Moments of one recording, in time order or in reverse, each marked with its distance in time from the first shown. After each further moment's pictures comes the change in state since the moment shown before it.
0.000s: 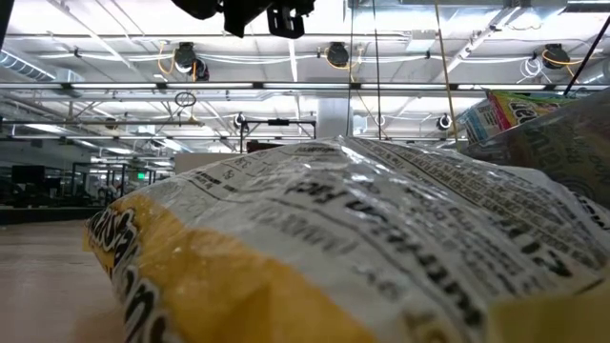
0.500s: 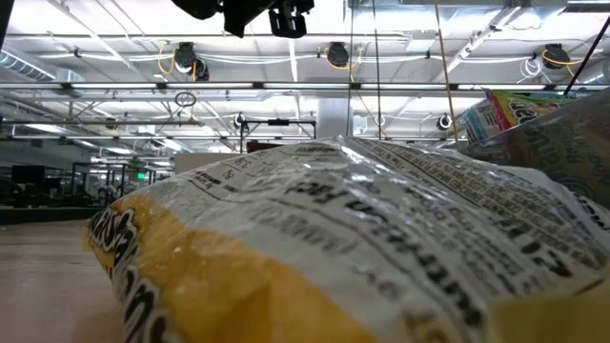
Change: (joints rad) left arm 0.000 0.000 0.000 -0.001 0.006 0.067; right arm 0.000 0.000 0.000 0.001 0.000 0.000
